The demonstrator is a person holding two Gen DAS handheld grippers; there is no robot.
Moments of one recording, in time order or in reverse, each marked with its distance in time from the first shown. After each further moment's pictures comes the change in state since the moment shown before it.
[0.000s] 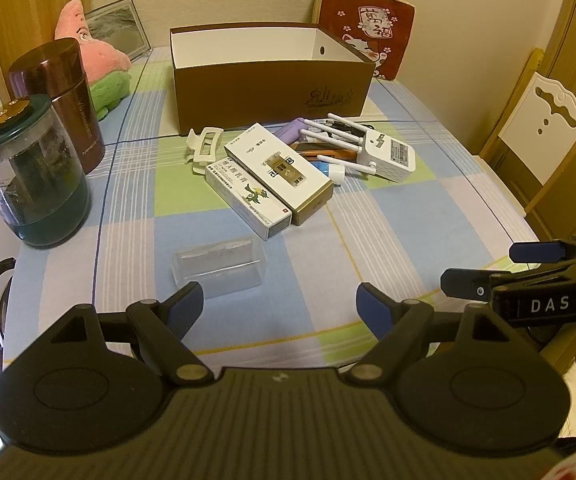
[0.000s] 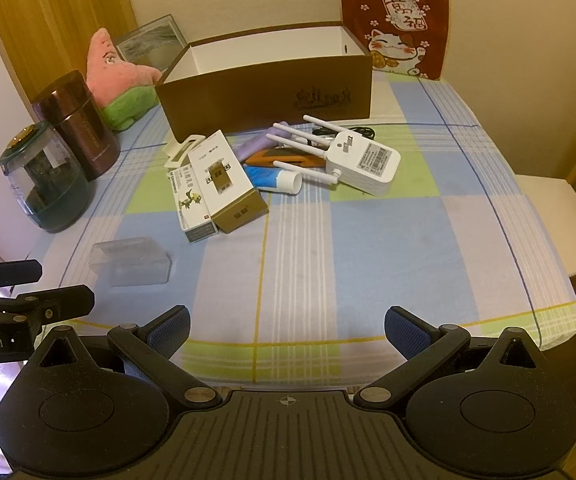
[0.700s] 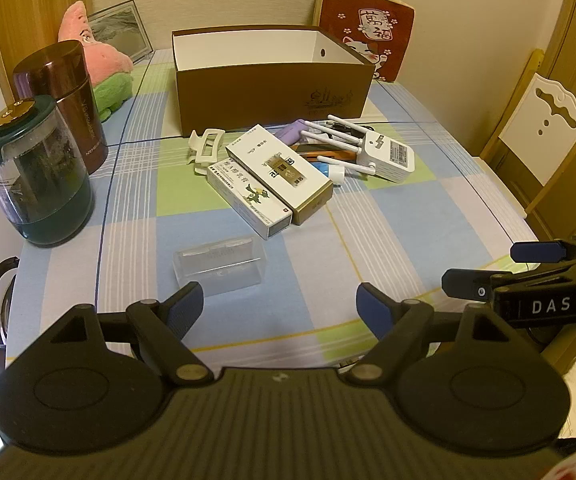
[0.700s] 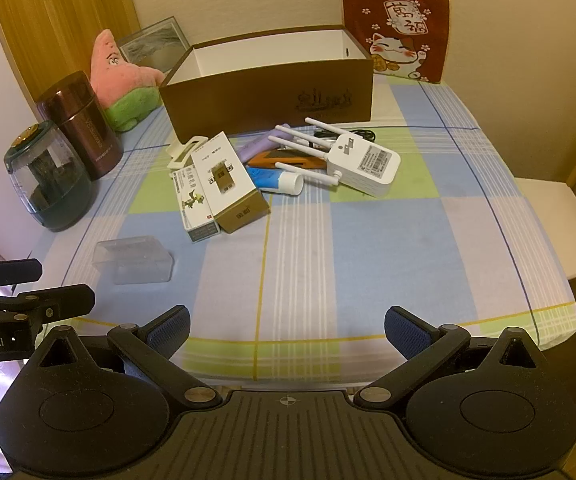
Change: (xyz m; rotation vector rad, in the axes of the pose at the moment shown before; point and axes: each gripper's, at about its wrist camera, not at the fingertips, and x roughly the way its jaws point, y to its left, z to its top) left arm 0.000 0.001 0.000 0.001 0.000 0.001; right arm -0.003 0.002 -0.003 -0.006 -0.008 0.001
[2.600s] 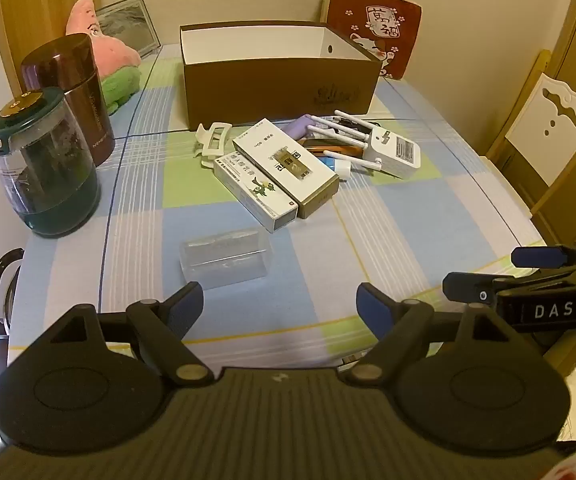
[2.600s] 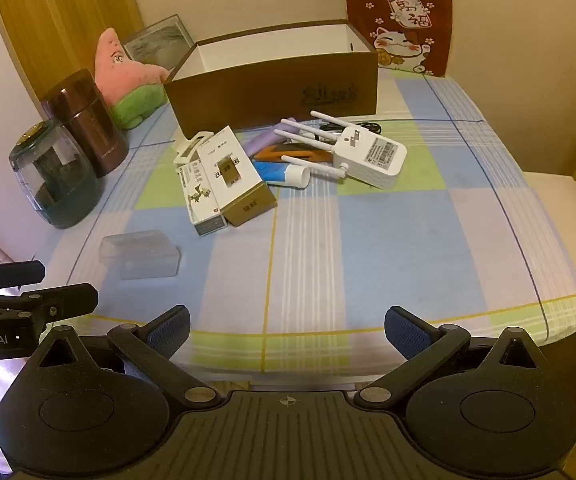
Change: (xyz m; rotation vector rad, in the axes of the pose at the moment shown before) left arm -0.002 0.001 -0.003 -0.008 0.003 0.023; right arm 0.001 0.001 -0.005 0.013 0.006 0.016
